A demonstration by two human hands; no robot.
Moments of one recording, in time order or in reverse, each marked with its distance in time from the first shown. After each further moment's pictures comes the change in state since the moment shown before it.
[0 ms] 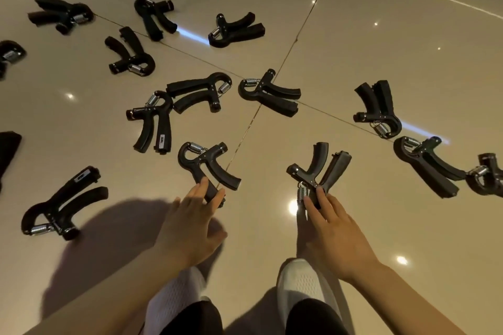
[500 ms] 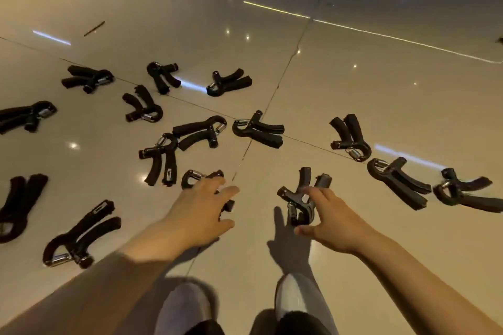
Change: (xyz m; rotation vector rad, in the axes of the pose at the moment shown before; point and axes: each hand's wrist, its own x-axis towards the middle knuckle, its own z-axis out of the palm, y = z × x) left_hand -0.005 0.032 -0.104 0.129 0.088 0.162; right_hand -0.024 -0.005 -0.090 0.388 0.047 0.060
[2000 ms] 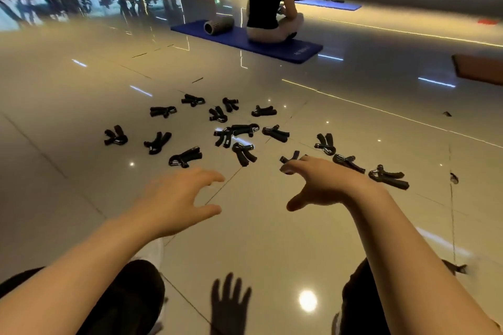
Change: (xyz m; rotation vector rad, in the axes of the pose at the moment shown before) left_hand -0.515 0.242 -0.045 -0.097 0.378 -0.230; right_hand -0.475 -0.078 -0.011 -0.358 0.090 -0.368
